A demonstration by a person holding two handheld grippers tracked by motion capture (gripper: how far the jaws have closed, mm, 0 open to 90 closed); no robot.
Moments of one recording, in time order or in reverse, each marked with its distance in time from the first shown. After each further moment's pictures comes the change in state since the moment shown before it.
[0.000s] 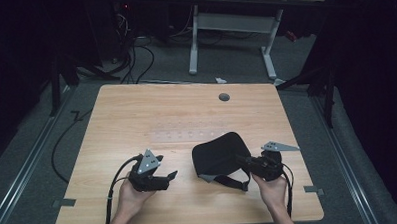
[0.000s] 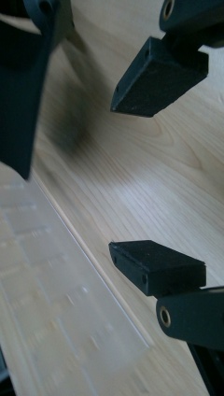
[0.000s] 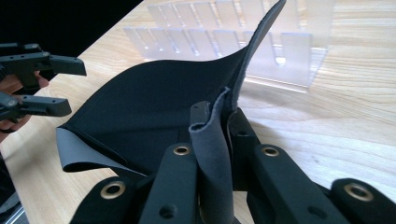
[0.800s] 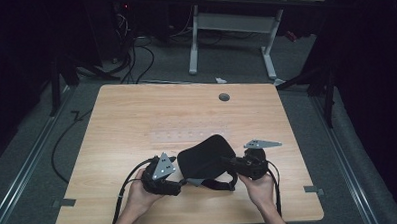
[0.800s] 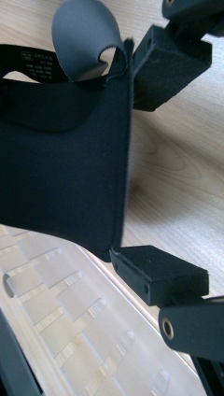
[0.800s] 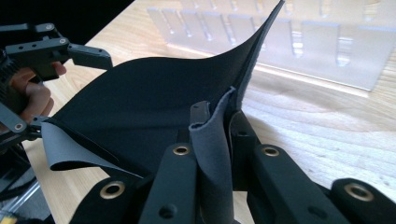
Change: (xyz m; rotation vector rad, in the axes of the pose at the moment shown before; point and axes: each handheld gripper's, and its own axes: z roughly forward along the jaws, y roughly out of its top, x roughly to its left) left arm -0.025 -0.008 0.011 0.042 -0.078 0.101; right arm 0.029 0.012 0.026 0.094 0.041 -0.039
